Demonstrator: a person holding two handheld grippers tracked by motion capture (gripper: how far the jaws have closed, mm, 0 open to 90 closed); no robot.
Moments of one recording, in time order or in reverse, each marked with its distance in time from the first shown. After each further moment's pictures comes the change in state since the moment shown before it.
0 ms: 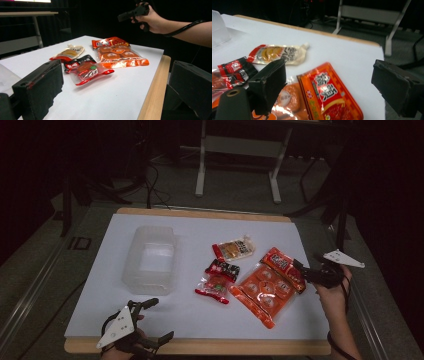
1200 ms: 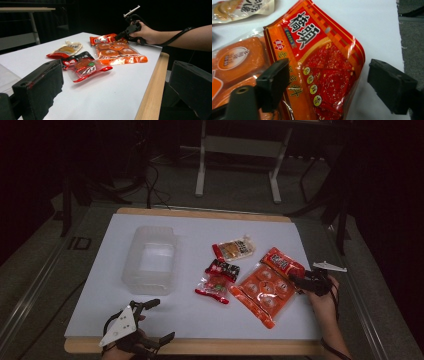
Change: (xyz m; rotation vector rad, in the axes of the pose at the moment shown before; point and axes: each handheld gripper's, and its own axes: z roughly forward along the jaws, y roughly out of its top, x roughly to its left) left arm 0.001 -0.003 0.003 0.023 -0.017 -0.009; right arm -0.028 -0.070 0.046 0.257 -0.017 0.182
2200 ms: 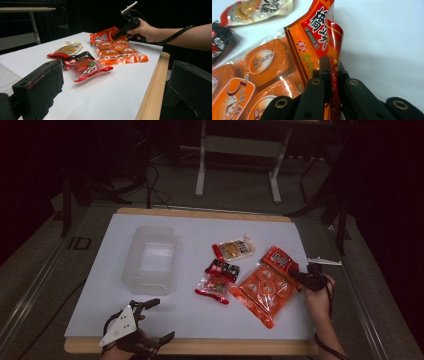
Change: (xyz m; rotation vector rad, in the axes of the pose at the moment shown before) left arm 0.001 0.000 0.000 0.001 0.005 0.007; right arm 0.024 0.020 -0.003 0.061 0.055 0.010
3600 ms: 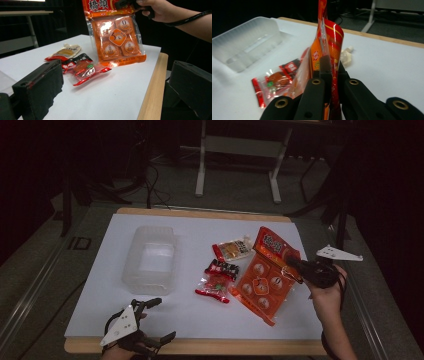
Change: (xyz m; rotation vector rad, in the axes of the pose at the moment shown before) left arm 0.001 -0.001 0.004 -0.016 -0.021 0.021; right arm 0.084 0.049 -0.095 -0.234 0.192 -0.206
